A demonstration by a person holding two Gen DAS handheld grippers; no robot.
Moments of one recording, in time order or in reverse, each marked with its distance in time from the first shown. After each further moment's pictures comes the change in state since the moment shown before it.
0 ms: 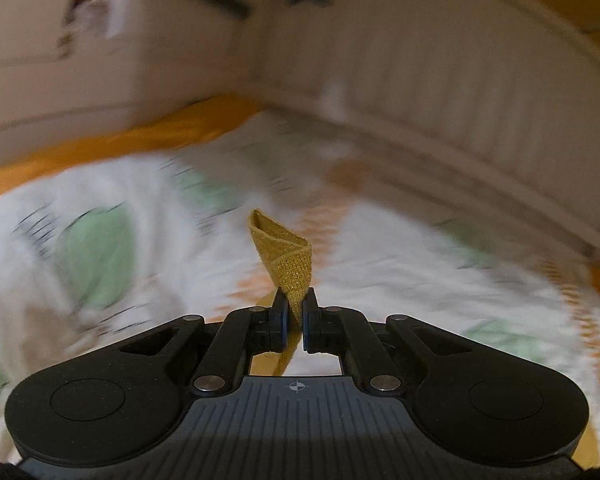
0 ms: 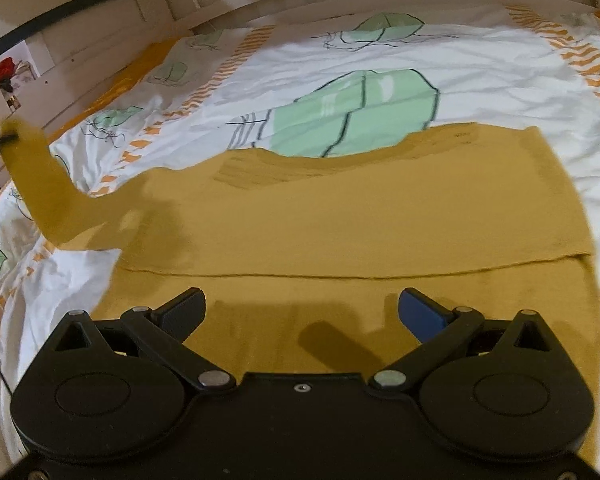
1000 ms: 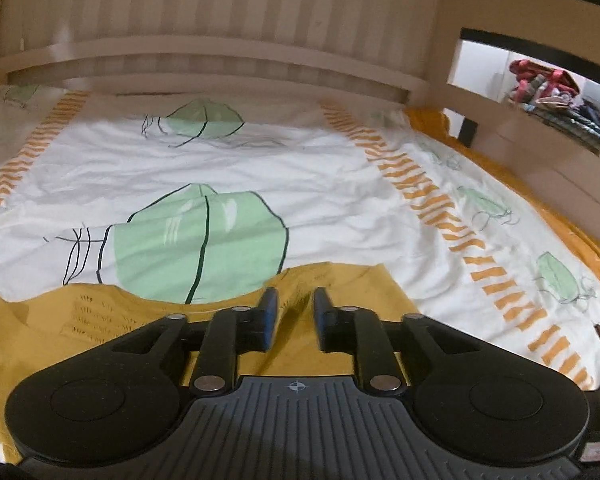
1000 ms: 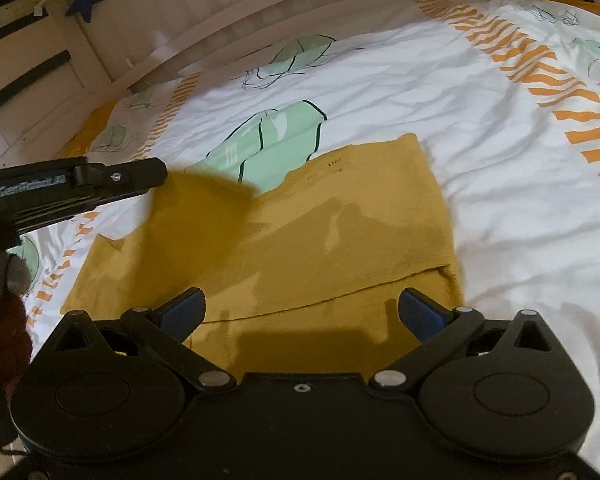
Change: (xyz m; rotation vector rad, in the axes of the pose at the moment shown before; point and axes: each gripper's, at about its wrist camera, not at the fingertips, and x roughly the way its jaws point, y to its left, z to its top) left arm 0.030 -0.299 -0.150 0.338 0.219 -0.426; right arm -0.035 -0.078 0.014 0.196 -0.078 -0.049
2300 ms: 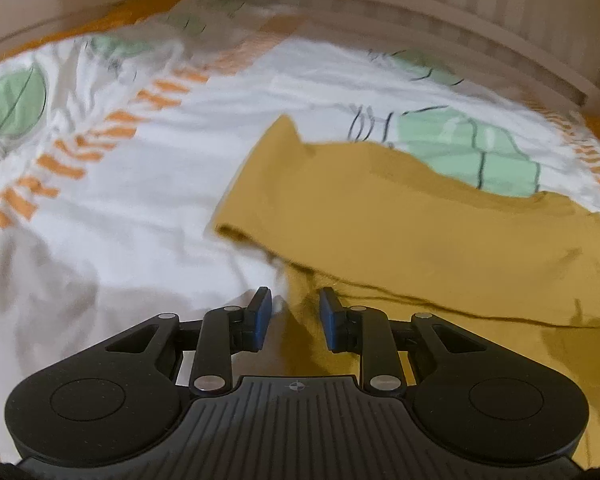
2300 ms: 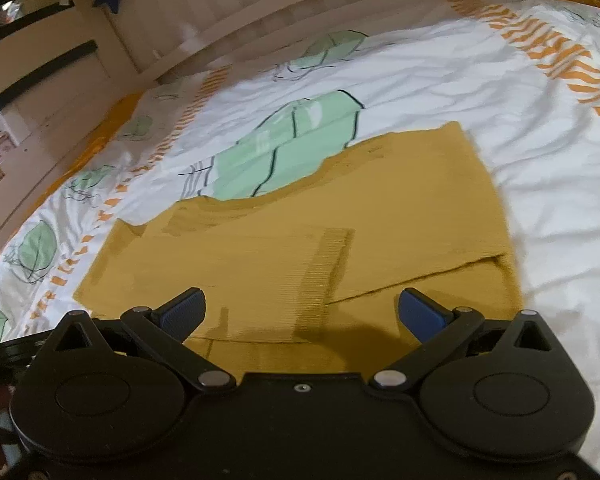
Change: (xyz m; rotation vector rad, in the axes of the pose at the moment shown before) left arm -0.049 0.160 -0.114 -0.270 0.133 0.437; right arm 0.018 0.014 -0.014 -0.063 -0.009 0.093
